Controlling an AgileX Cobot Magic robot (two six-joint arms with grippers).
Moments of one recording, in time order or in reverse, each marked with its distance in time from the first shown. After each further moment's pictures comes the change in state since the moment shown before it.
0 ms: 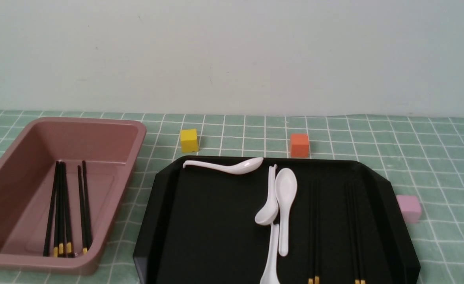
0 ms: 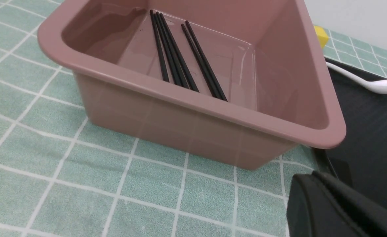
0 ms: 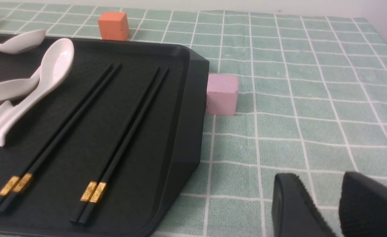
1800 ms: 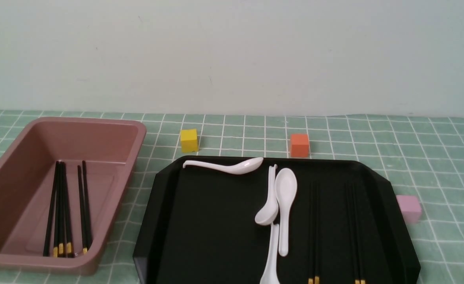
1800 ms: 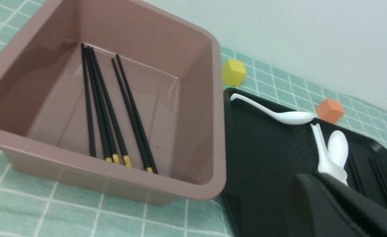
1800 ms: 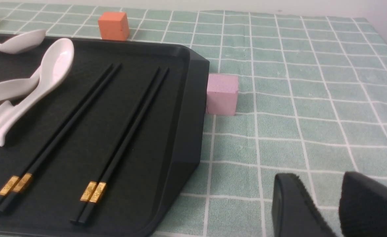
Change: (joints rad) right arm 0.000 0.000 0.000 0.000 0.000 0.000; left arm 0.000 0.191 -0.364 -0.209 0.176 0.085
